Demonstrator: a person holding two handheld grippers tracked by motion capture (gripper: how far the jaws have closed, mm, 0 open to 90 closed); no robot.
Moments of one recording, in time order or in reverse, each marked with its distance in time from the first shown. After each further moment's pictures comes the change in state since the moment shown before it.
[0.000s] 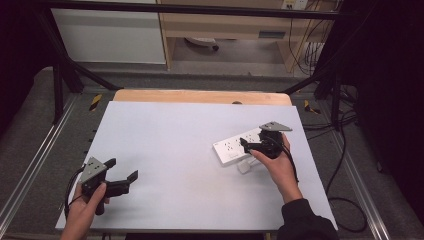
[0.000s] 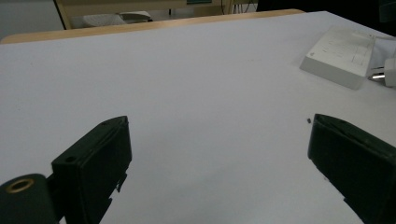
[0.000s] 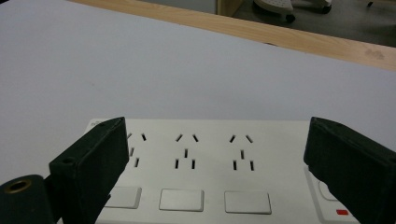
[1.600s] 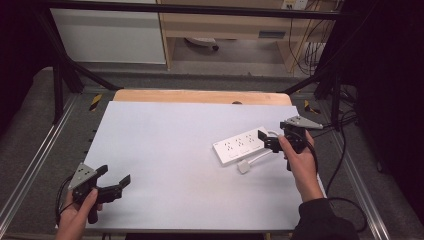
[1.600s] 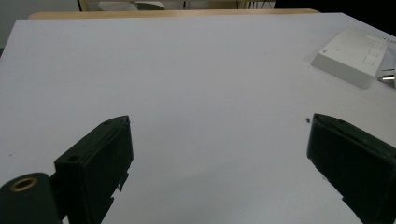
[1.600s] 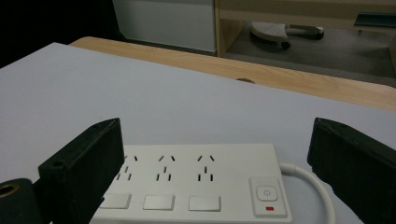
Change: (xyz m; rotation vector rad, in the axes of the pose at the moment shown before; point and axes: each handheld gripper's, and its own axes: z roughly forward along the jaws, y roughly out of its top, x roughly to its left) left arm 0.005 -0.009 -0.018 0.020 0.052 -0.065; right arm -0.038 0.016 -0.055 -0.113 0.032 0.048
